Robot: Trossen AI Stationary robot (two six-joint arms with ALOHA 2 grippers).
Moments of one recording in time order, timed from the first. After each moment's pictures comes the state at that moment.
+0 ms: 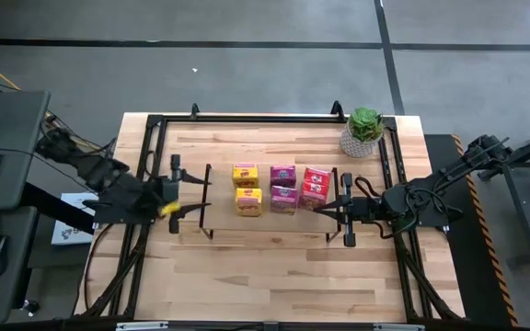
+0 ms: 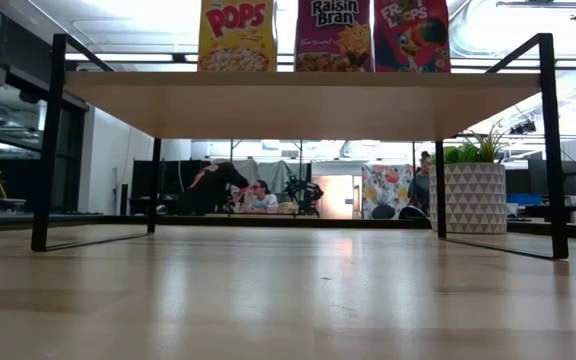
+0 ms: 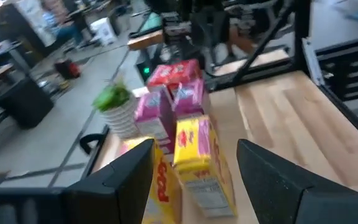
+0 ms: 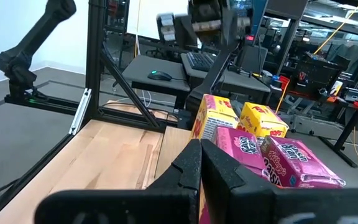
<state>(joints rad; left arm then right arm) -0.58 0.92 1.06 -0.49 -0.70 0.11 0.49 0.96 0.63 0.31 0.47 -0.20</state>
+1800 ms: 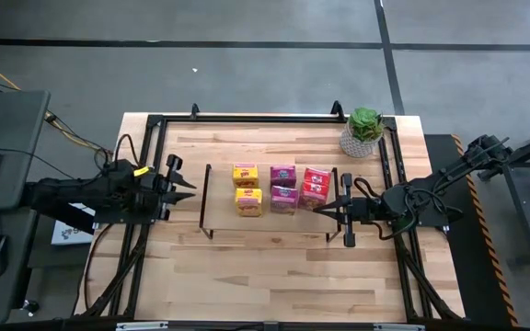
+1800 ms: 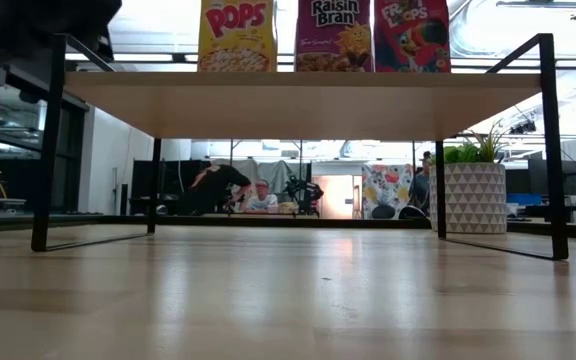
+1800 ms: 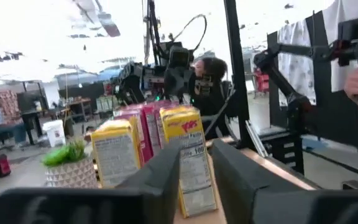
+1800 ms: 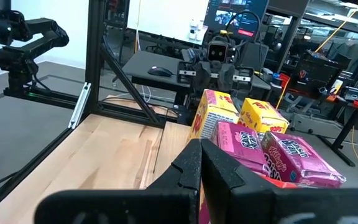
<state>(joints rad) 0.07 0.17 0.12 0.28 0.25 0.12 0.49 0.96 0.63 0.29 0.47 -0.21</state>
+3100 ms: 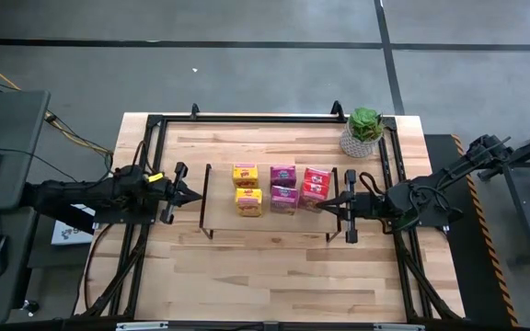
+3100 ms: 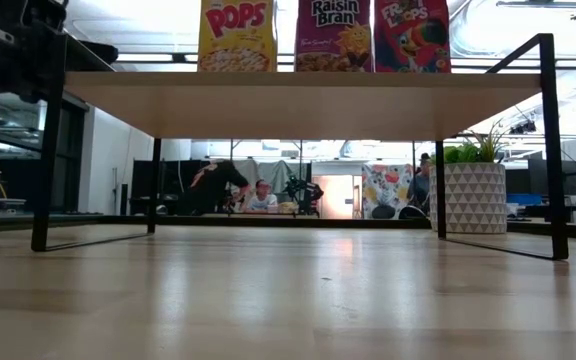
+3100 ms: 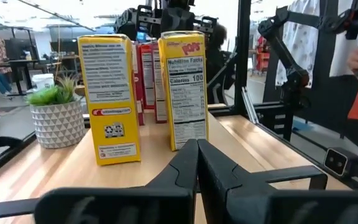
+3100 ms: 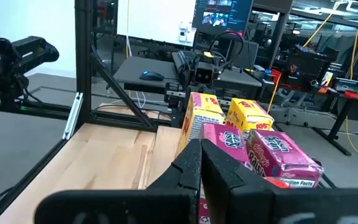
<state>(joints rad) 0.06 0.11 0.01 0.18 0.23 0.04 0.49 0.92 0.63 0.28 0.51 -0.15</state>
